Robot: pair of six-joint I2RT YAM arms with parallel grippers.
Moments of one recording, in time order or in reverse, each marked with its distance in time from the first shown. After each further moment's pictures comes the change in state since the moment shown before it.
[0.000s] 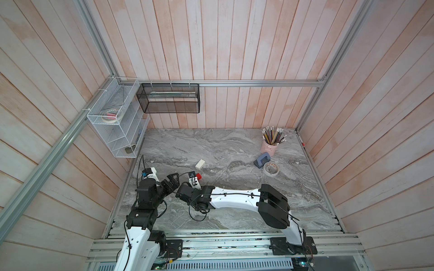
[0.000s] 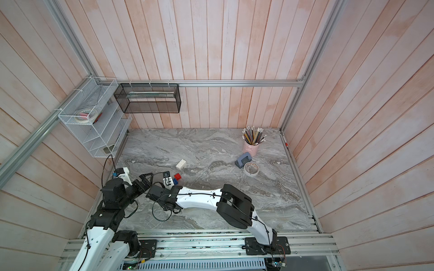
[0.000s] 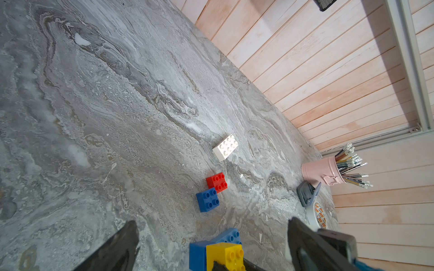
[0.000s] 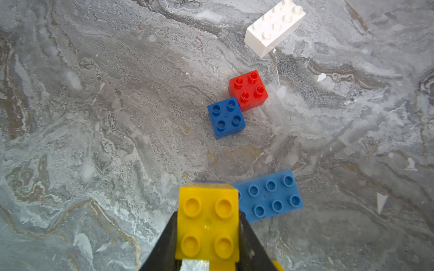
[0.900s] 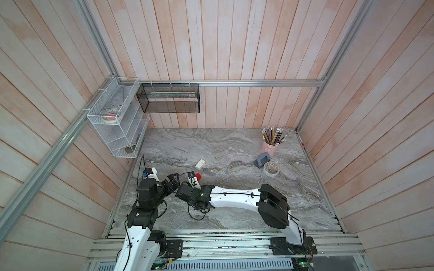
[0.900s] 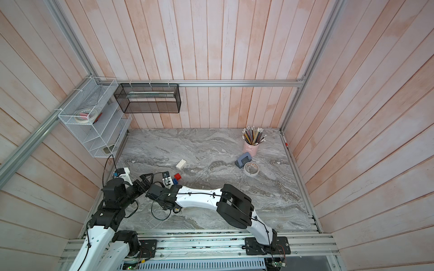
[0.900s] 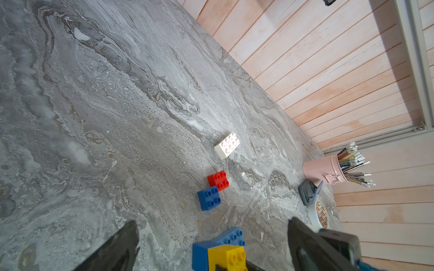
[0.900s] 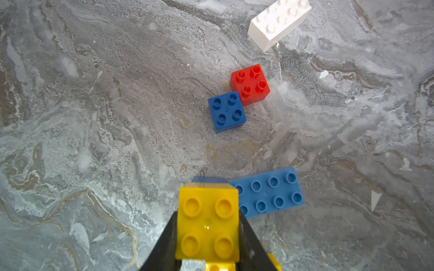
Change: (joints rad) left arm 0.000 0.007 -0.006 0.004 0.004 0.000; right arm 0.000 0.002 0.015 -0.039 -0.032 -0.025
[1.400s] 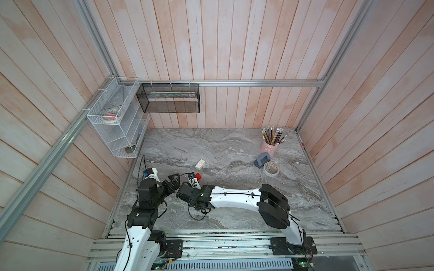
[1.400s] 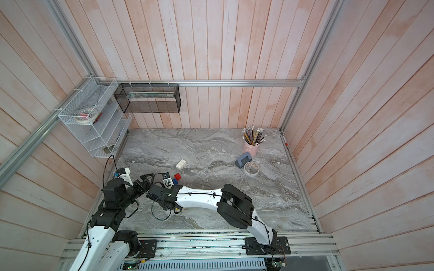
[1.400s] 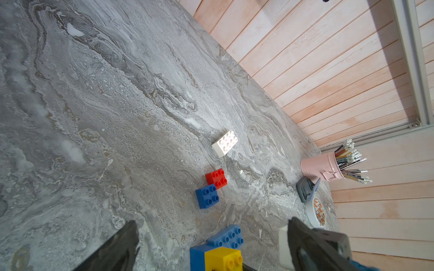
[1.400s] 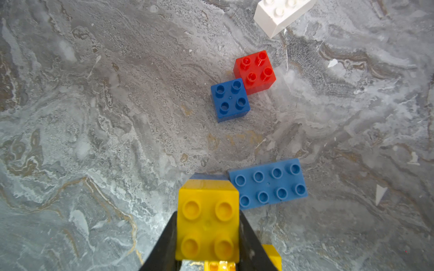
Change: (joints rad) left arm 0.000 -0.002 -0.007 0.008 0.018 0.000; right arm 0.001 -0.006 -0.015 -0.006 -0.035 -0.011
